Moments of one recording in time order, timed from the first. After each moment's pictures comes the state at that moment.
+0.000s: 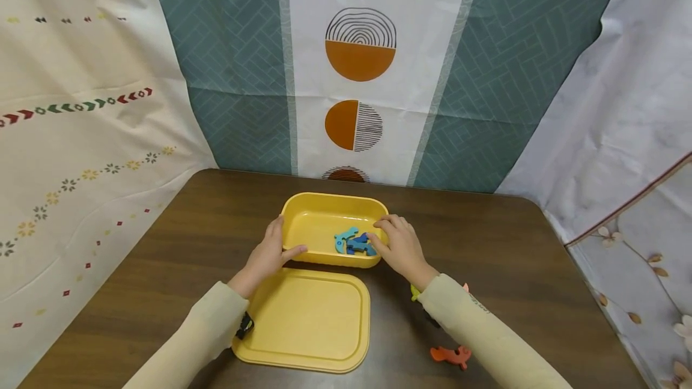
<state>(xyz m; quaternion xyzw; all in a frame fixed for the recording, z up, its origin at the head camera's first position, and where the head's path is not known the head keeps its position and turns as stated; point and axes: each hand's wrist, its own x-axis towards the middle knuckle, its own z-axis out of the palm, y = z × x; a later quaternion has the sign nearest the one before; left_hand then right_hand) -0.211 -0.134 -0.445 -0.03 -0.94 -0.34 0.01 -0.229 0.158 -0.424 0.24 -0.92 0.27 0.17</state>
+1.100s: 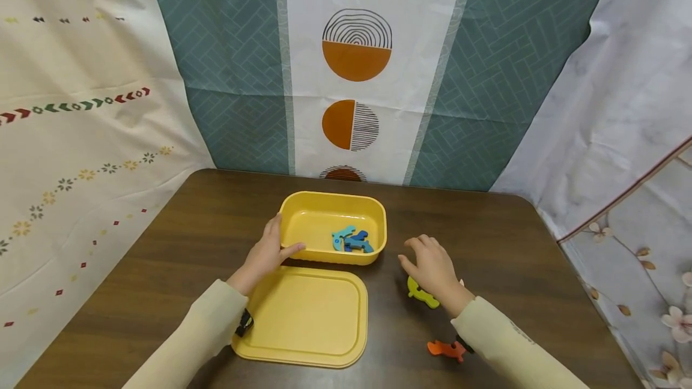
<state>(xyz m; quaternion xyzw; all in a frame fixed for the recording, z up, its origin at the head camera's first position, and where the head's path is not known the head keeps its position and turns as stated) -0.212 -0.135 -0.448 -0.03 -0.94 -0.34 0.01 -0.184 0.209 -0.418 0.16 -0.97 0.16 0.11</state>
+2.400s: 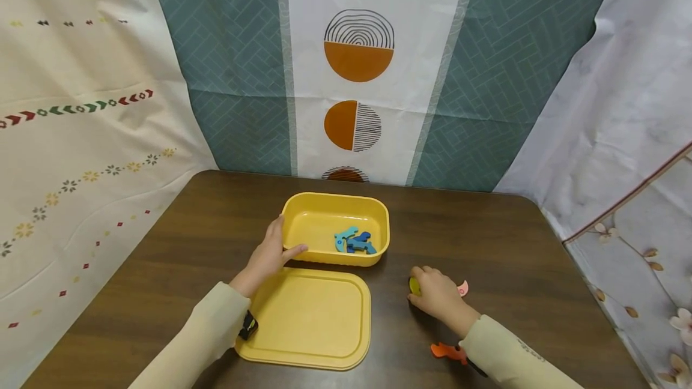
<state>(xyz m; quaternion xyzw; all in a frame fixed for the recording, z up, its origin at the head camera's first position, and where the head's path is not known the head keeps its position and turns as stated) -0.212 -0.136 -0.452 -0.03 -0.94 -0.35 0.01 -0.166 0.218 -0.444 0.17 -0.98 0.11 -0.03</state>
